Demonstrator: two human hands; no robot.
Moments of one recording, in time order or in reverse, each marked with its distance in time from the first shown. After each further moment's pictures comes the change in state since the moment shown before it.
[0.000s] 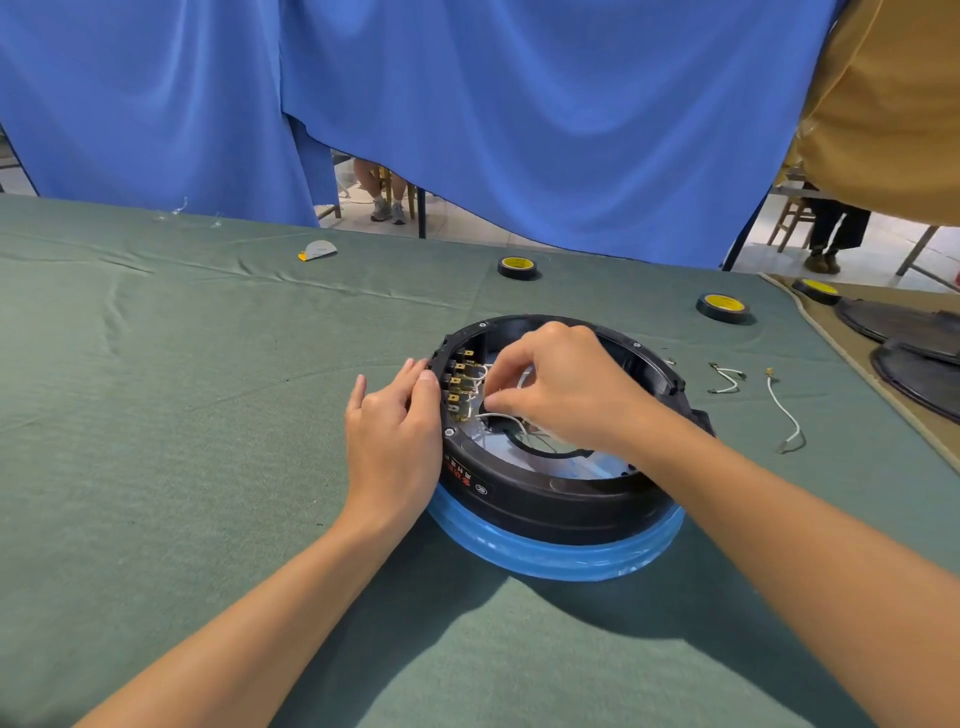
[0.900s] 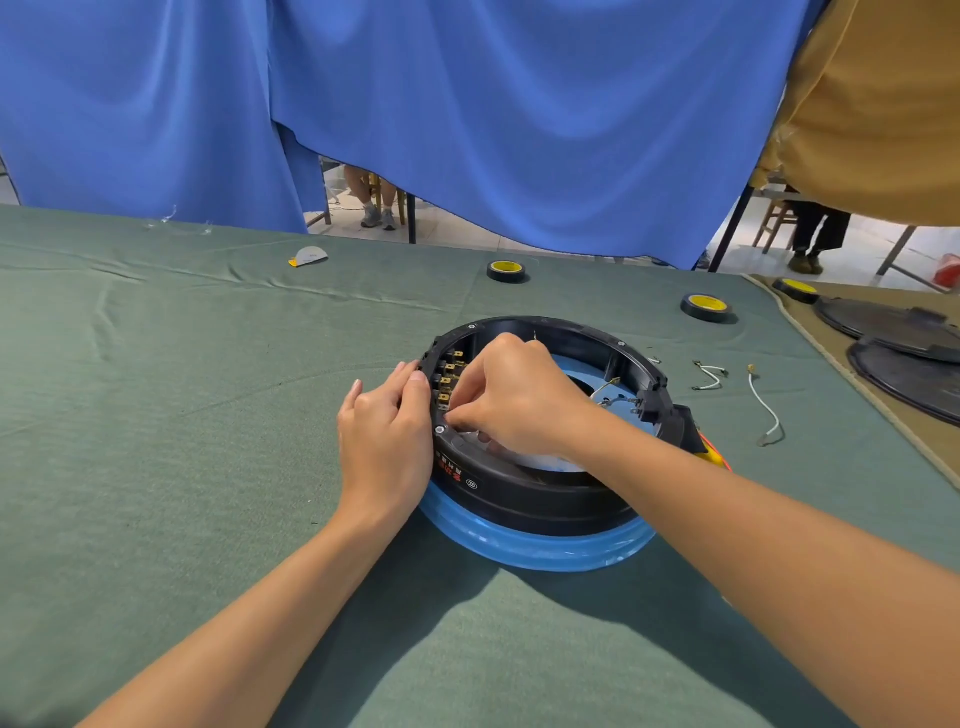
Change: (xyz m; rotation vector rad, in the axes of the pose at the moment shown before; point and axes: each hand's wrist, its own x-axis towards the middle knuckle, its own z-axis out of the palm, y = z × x) left_hand 0.000 0.000 -0.001 -0.020 -0.018 -0.023; right_hand 0.003 -0.018 0.018 0.102 -0.058 0.105
